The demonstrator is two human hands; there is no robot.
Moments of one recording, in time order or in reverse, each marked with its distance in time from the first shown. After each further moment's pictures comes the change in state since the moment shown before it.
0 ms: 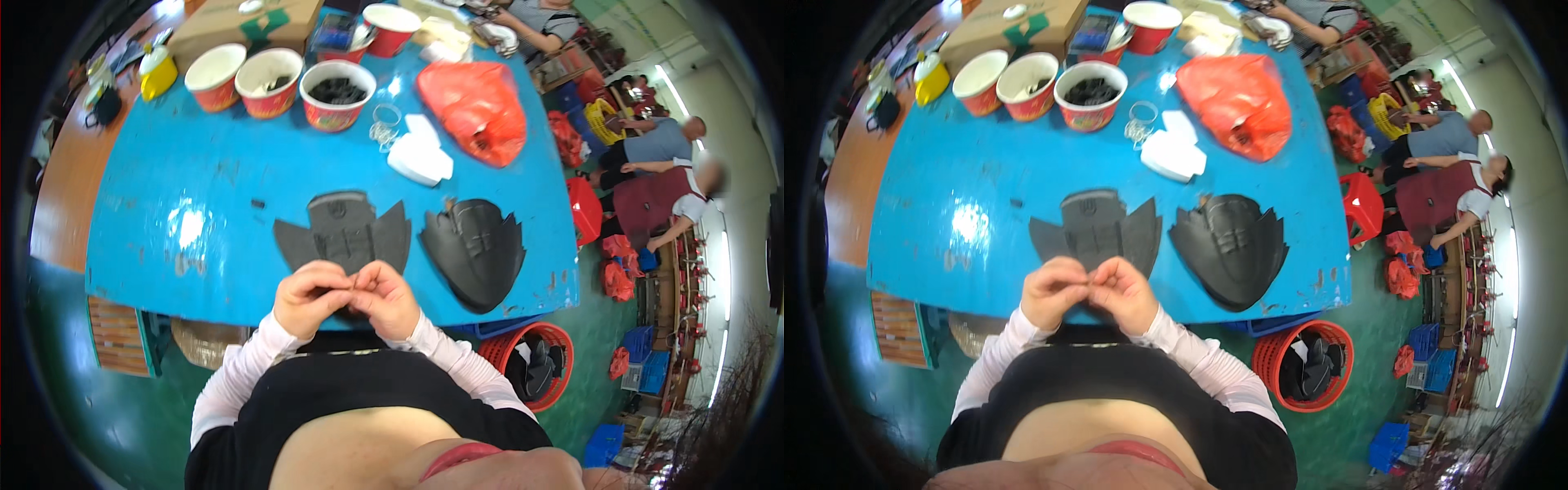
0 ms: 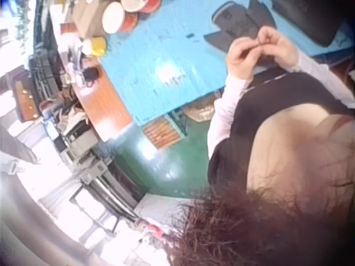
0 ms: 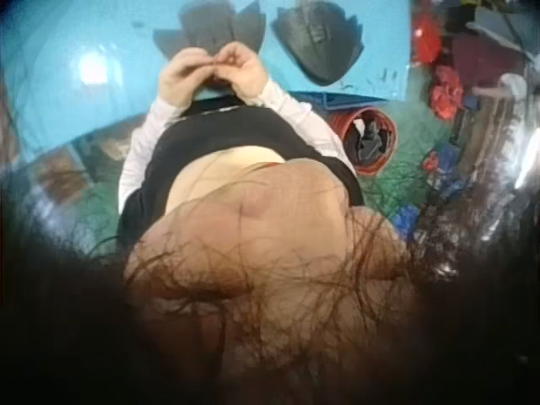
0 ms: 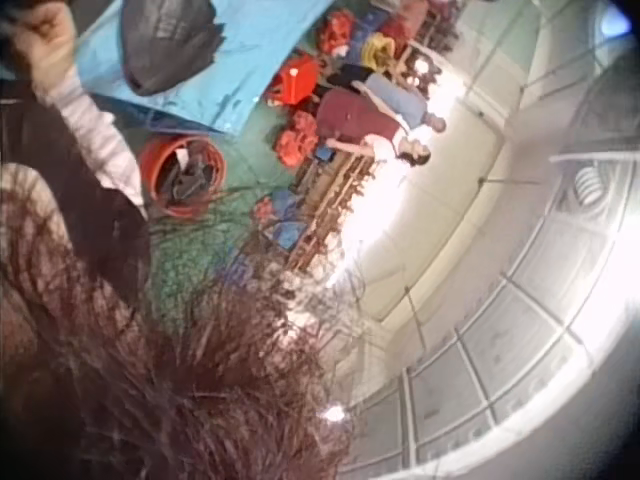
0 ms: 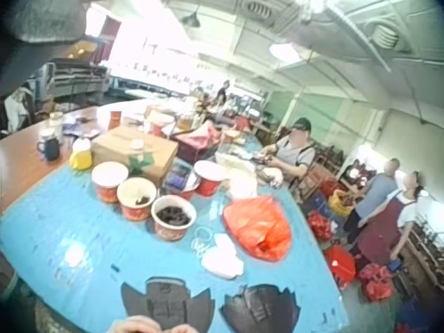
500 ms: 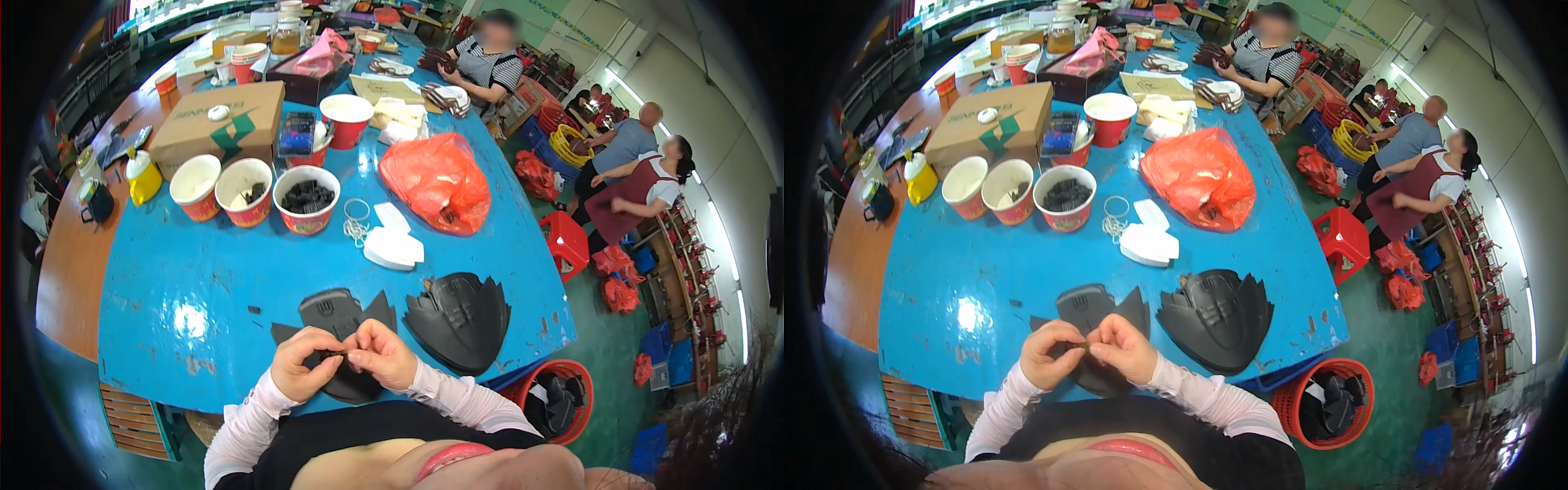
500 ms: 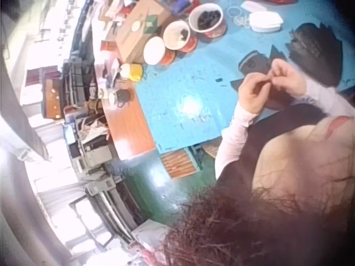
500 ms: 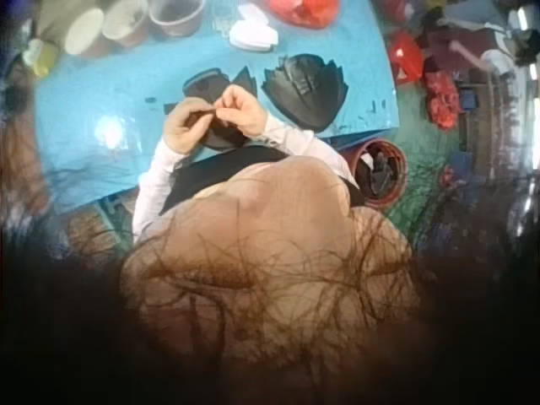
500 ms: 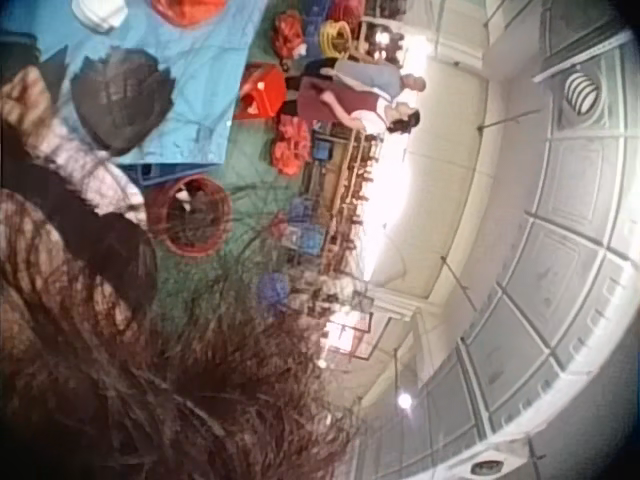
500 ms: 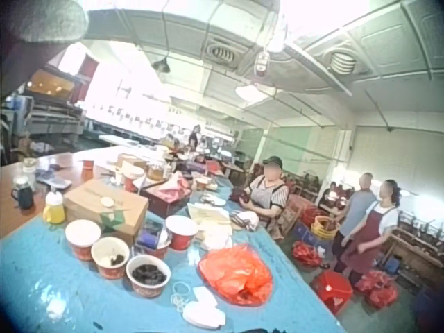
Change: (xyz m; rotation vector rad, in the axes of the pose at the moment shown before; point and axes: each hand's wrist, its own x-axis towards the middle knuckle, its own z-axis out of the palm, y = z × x) left_hand 0.057 0.043 -0.019 0.358 -0.218 0.166; right_hand 0.038 -0.035 0.004 -0.077 -0.146 -0.078
